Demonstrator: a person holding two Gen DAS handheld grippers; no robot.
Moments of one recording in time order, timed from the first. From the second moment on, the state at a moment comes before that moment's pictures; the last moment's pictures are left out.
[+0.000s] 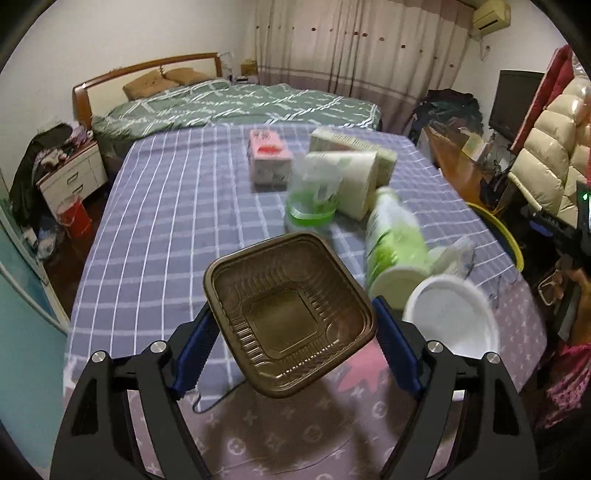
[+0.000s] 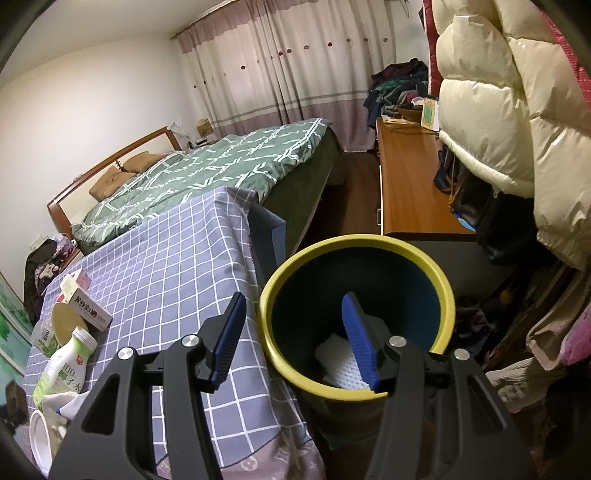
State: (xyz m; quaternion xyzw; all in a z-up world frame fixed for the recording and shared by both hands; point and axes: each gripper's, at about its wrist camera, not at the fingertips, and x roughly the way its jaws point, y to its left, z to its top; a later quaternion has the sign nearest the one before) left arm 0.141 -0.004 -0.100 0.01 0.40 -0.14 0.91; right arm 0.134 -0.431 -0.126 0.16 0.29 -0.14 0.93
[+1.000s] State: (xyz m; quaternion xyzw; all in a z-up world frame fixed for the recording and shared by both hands) left arm 0.246 -0.418 -0.063 0.13 0.44 -0.43 0.78; right arm 0.051 -0.540 -0.148 0.22 0.26 -0.20 0.92
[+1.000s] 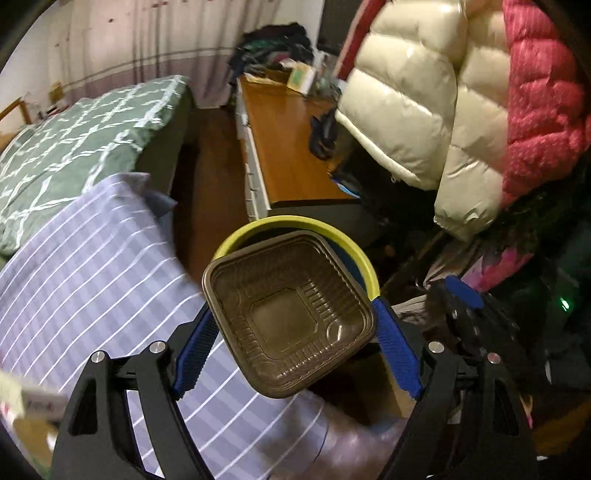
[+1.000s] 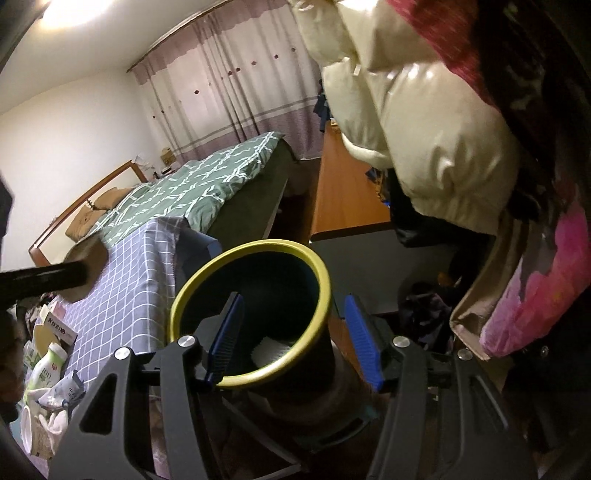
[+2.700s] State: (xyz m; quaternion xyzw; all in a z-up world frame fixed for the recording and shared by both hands) left arm 0.239 0.125 -0.097 -0.13 0.26 0.03 0.96; right arm 0.174 -0.270 -0.119 0.03 0.35 0.08 0.93
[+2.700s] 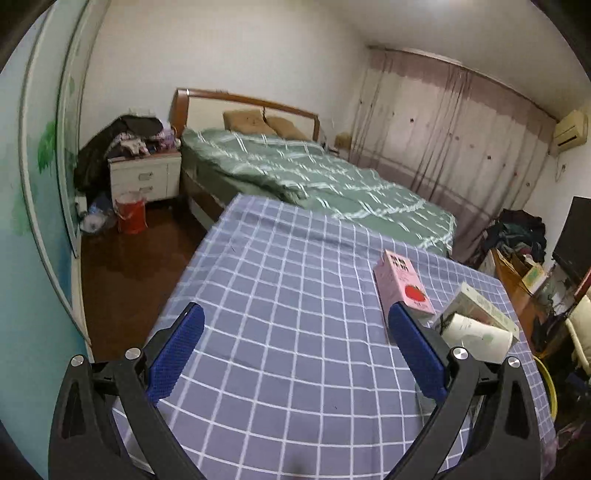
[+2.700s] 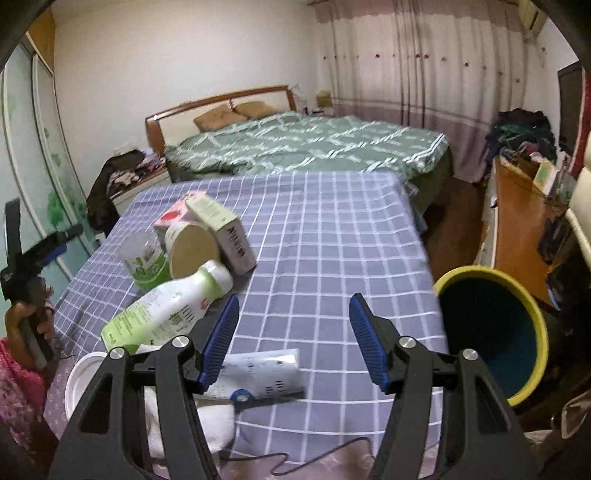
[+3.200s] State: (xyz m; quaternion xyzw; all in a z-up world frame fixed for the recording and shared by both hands) left arm 0.243 0.103 -0.102 -0.11 0.27 0.02 0.96; right arm 0.174 -0.258 -0.161 0.05 0.41 0.10 0.90
